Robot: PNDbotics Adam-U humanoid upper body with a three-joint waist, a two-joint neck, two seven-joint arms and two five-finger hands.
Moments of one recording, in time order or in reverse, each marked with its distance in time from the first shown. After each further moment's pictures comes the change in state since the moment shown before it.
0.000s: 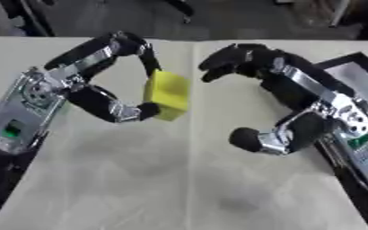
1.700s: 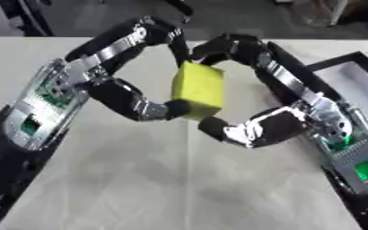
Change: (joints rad) left arm -0.065 -0.013 -0.077 -0.068 0.075 0.045 0.099; right arm -0.020 0.035 0.045 0.000 0.262 0.023 -0.167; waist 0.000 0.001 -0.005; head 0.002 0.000
